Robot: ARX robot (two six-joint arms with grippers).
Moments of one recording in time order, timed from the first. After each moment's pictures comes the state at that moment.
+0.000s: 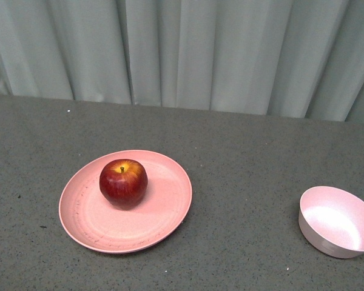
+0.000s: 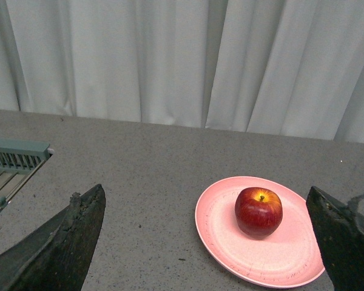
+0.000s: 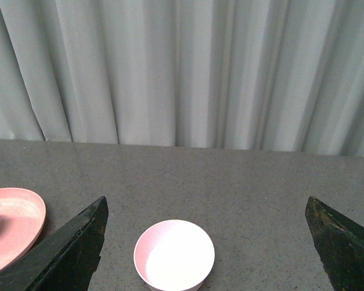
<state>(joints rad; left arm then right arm) 0.00 0.00 0.02 0.00 0.00 0.00 0.00 0.00 0.01 0.00 0.00 -0.01</state>
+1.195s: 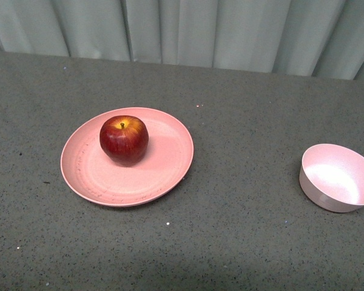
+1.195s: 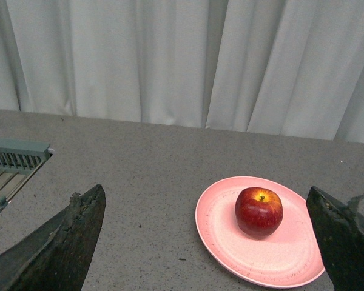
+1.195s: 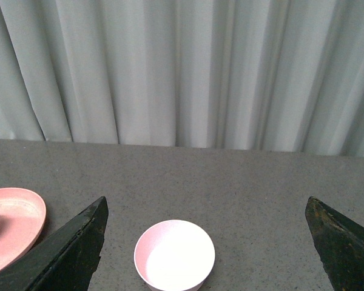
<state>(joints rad) 0.00 0.00 0.02 0.00 0.00 0.00 0.00 0.00 0.01 0.00 0.00 -0.01</state>
